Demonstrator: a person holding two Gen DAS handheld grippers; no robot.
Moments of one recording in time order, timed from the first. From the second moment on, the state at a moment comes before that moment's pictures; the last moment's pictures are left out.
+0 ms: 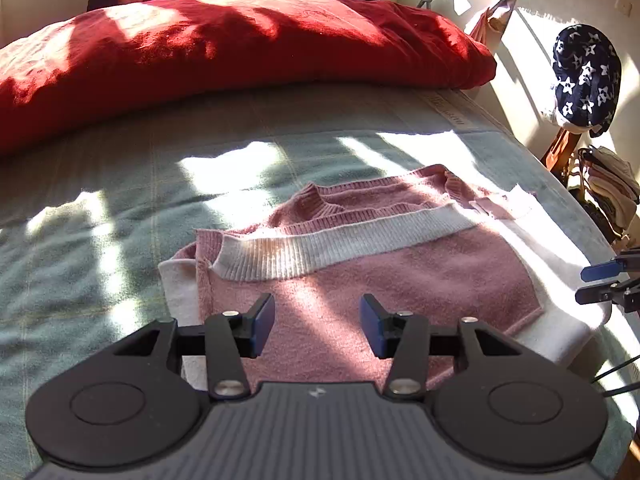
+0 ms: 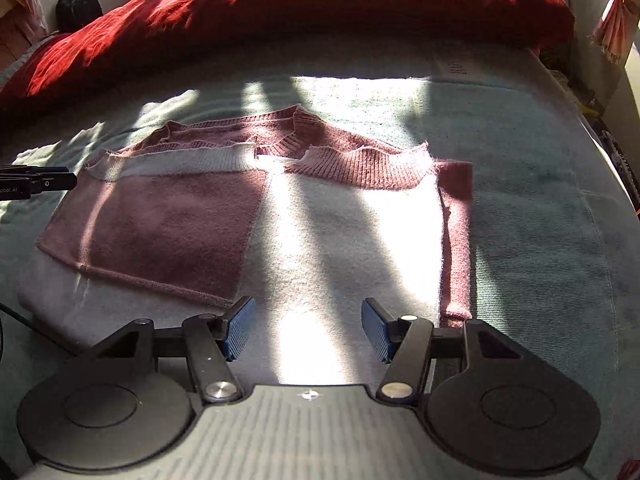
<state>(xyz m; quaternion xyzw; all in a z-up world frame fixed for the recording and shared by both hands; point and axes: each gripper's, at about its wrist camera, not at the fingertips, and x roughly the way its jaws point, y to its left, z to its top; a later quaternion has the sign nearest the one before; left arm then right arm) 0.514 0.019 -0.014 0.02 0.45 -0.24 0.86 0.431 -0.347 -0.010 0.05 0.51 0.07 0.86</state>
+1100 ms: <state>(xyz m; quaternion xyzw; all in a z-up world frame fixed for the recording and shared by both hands) 0.463 -0.051 -0.028 0.02 0.48 -0.33 0.81 0.405 -0.269 -0.026 0.02 0.49 0.22 0.84</state>
